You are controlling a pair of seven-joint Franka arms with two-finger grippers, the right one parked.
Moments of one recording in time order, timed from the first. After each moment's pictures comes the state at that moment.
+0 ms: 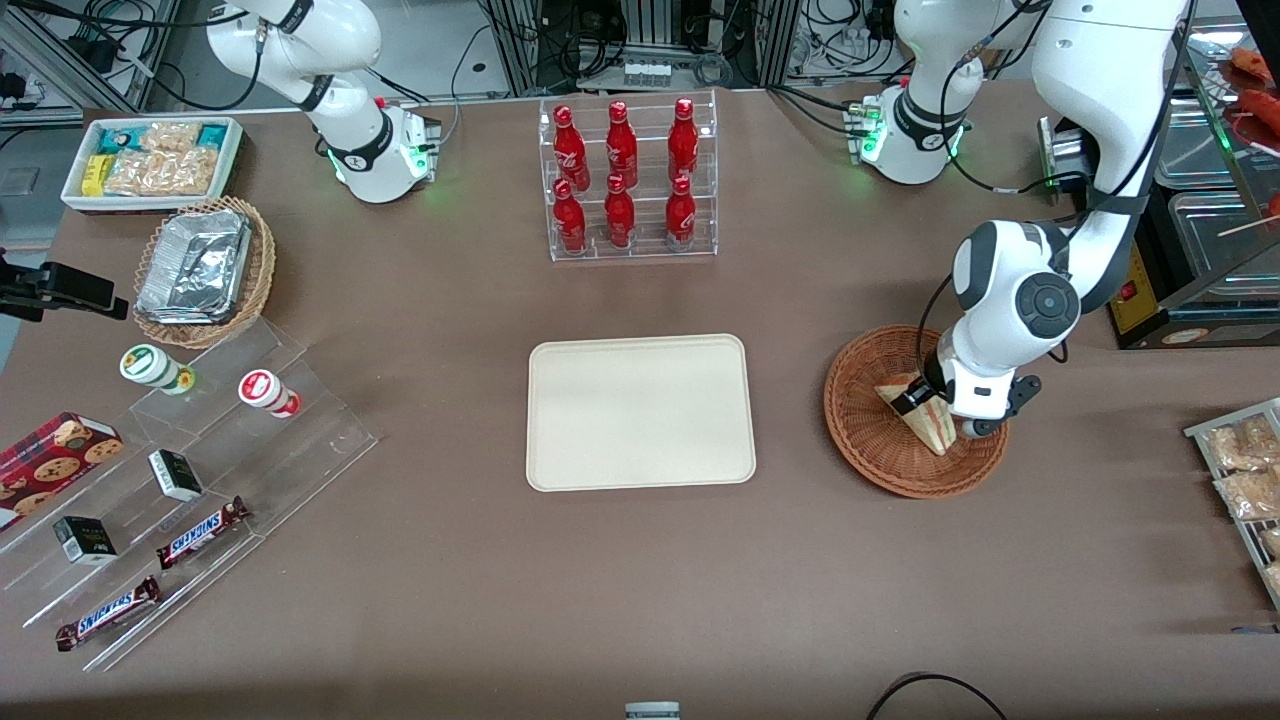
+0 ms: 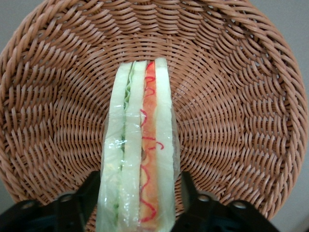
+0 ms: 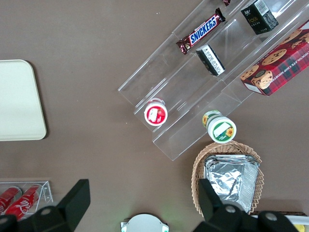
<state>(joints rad) -0.04 0.26 -0.13 -2.24 -0.03 2.45 -0.78</state>
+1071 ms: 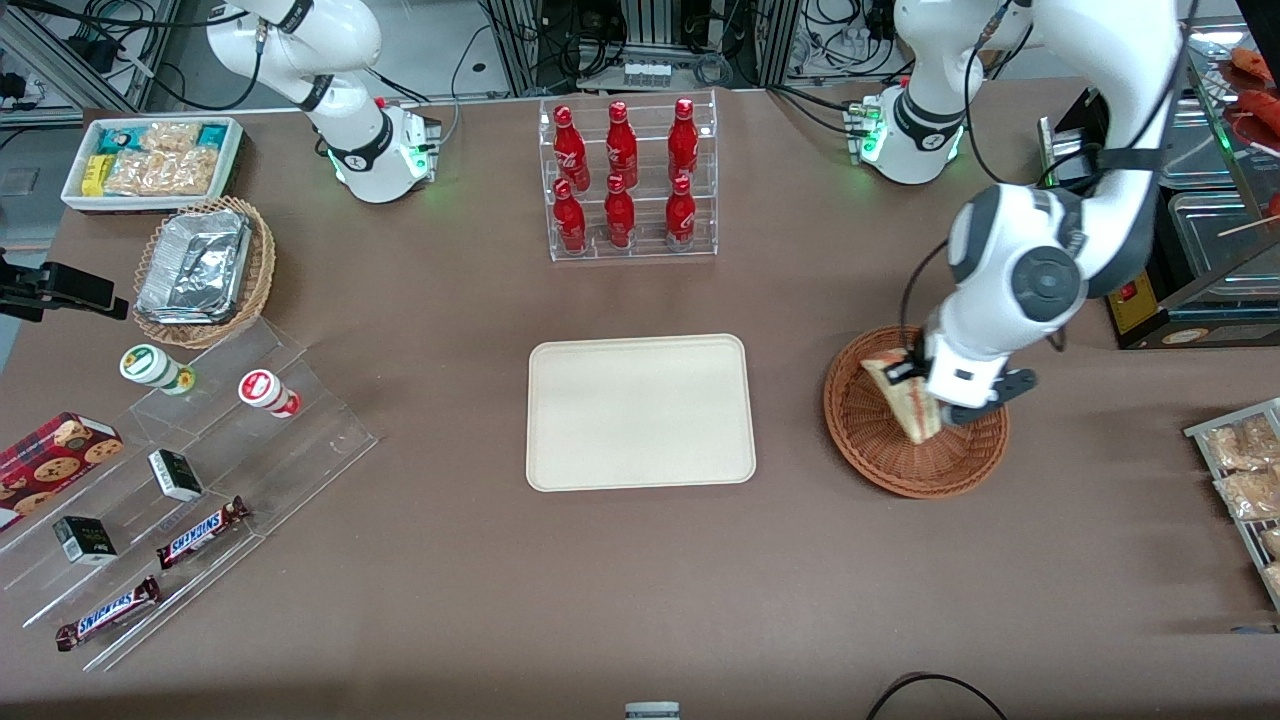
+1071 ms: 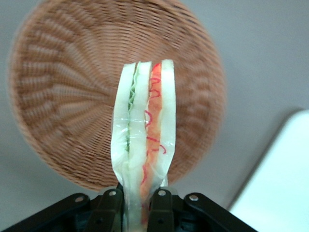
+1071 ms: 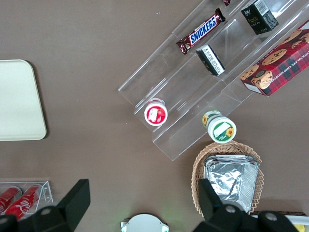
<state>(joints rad) -0.16 0.18 -0.16 -2.07 -0.03 2.14 -0.69</state>
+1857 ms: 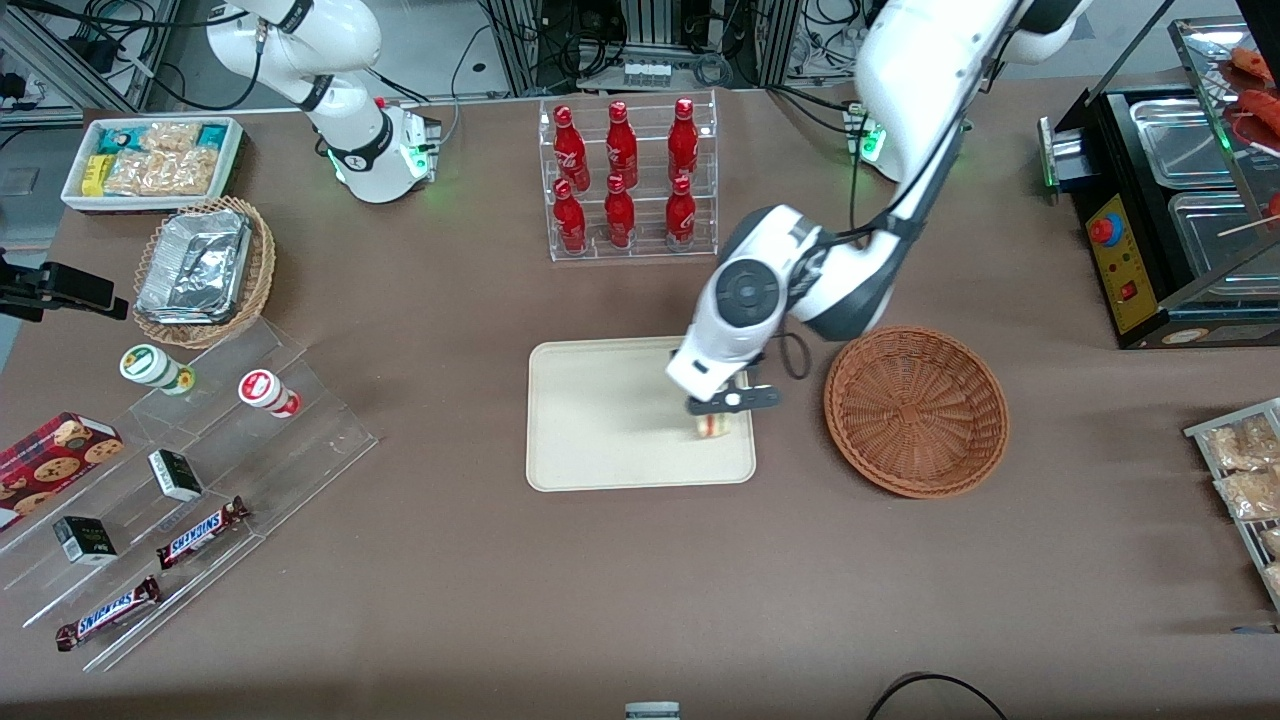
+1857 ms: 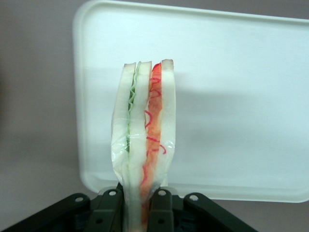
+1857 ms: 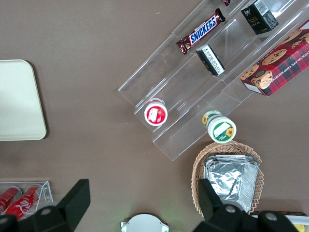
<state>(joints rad) -0.56 0.59 -0.17 -1.59 -0.05 2.09 -0.80</state>
